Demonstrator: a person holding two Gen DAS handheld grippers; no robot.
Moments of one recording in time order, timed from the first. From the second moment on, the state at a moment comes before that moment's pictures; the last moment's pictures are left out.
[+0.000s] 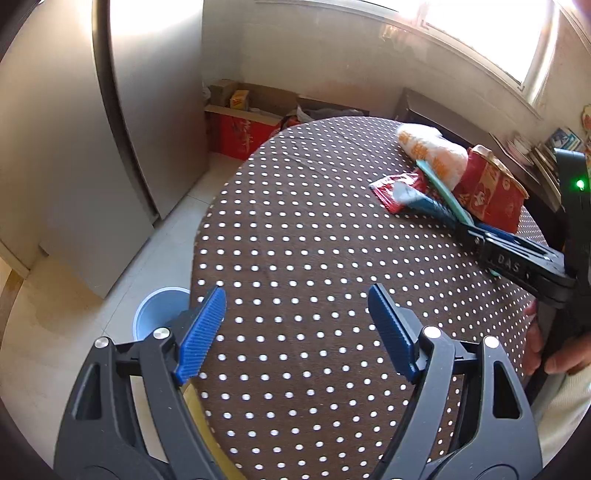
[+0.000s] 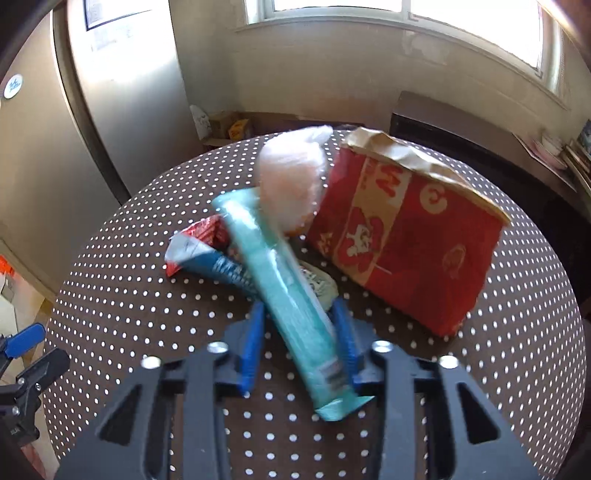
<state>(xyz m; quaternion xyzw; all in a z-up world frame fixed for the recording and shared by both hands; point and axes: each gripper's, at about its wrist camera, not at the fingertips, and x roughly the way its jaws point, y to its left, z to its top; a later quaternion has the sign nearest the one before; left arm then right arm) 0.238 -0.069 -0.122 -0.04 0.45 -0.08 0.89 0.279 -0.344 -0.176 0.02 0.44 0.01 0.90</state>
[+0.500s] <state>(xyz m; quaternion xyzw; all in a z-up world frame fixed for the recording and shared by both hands) 0.258 -0.113 -0.122 -0.03 0.45 -0.14 0.88 0.221 -0.396 -0.154 0.13 0.40 0.02 0.91</state>
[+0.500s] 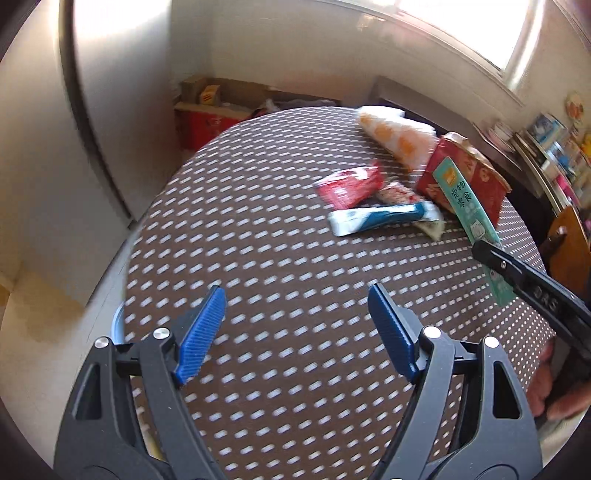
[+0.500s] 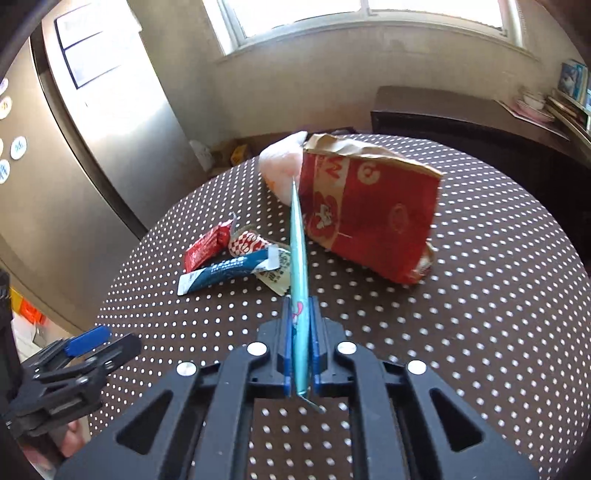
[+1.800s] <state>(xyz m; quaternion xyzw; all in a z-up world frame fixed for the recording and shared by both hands) 0.259 -0.104 -0.110 0.05 0.40 -0.20 0.89 0.172 -0.369 -0.122 0.21 0.34 0.05 0.91</state>
